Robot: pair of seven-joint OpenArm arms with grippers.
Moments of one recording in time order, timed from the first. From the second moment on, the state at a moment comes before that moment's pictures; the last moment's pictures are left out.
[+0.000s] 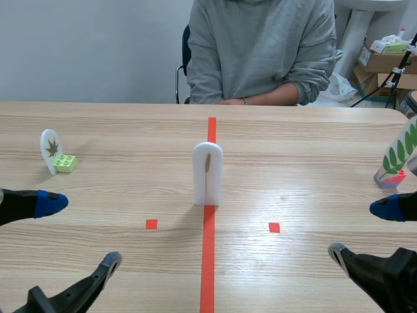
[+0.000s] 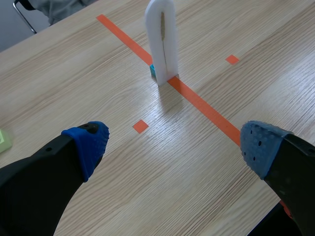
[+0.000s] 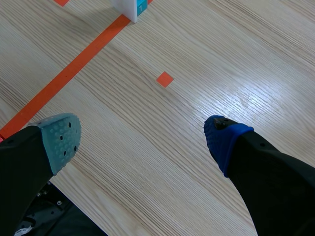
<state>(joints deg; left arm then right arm) 54.3 -26.6 -5.9 124.1 -3.5 -23.2 -4.4 -44.7 26.2 19.3 118.9 20.8 40.4 -19.2</state>
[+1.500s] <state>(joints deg) 10.6 -27.0 11.8 85.8 -3.5 -35.0 -1.0 -44.7 26.2 19.3 118.9 20.9 40.4 -19.0</state>
